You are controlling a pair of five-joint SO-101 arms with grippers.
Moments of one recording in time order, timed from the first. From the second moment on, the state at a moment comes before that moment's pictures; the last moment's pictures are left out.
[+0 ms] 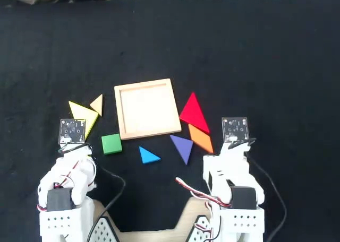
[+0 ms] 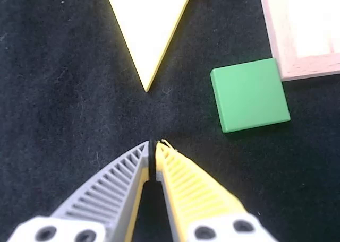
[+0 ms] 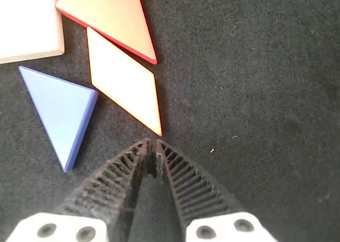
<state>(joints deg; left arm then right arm) -10.4 -104.0 96.2 72.8 -6.0 1.1 -103.4 96.8 72.5 0.7</state>
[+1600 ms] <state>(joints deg) -5.0 -104.0 96.2 72.8 -6.0 1.1 -103.4 80.0 52.2 2.0</state>
